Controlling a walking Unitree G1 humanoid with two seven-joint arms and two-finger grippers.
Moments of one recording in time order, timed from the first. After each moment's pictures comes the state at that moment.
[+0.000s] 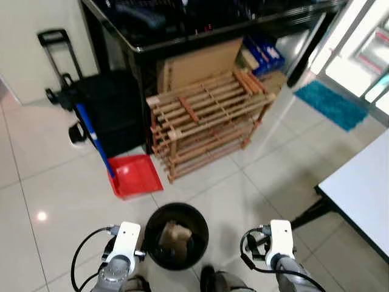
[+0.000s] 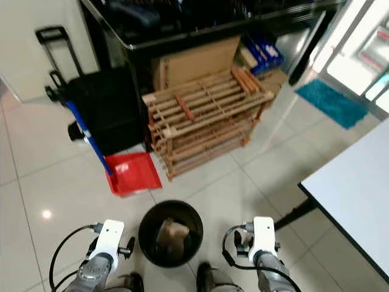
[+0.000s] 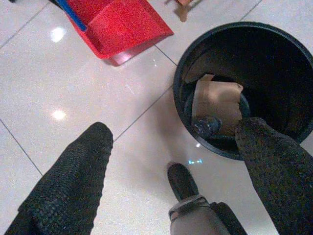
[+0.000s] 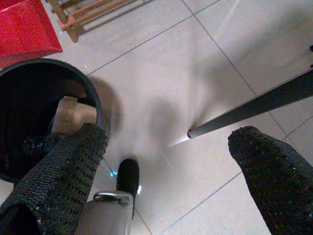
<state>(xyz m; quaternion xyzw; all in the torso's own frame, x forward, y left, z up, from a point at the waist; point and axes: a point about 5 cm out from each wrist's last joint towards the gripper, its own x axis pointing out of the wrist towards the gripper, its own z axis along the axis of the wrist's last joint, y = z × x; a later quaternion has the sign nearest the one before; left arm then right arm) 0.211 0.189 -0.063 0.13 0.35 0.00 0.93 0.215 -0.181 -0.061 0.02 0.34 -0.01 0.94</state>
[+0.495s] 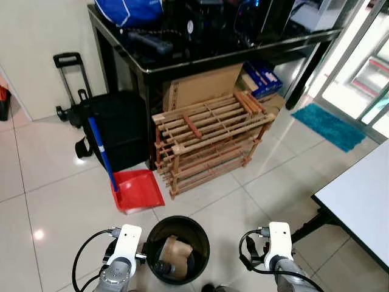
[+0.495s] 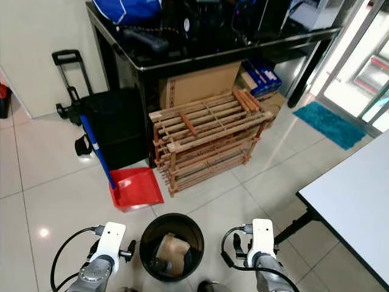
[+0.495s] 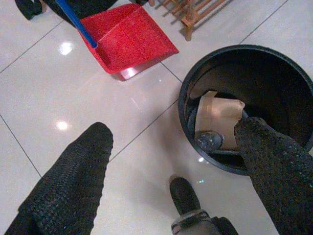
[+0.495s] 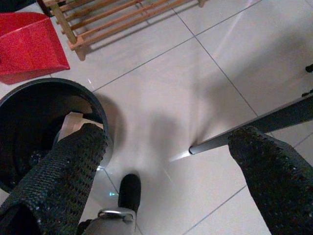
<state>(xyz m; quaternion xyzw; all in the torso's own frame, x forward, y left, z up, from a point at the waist) 0.208 0.187 -0.065 0.13 0.36 -0.01 0.92 0.212 -0.177 -0.065 0.03 0.36 -0.01 0.93</state>
